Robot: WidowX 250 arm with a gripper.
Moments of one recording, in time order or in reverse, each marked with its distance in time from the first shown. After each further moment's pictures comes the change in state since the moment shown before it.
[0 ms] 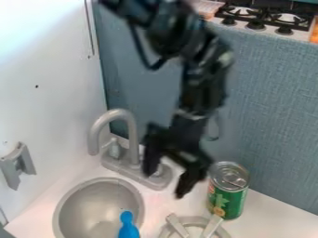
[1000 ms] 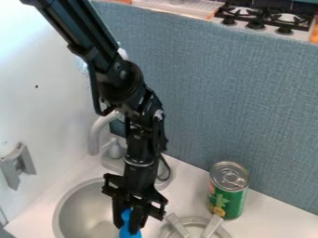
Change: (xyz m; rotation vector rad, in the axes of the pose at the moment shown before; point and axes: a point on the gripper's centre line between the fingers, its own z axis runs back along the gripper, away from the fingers) arm -0.027 0.042 -0.098 -0.146 0.087 0.161
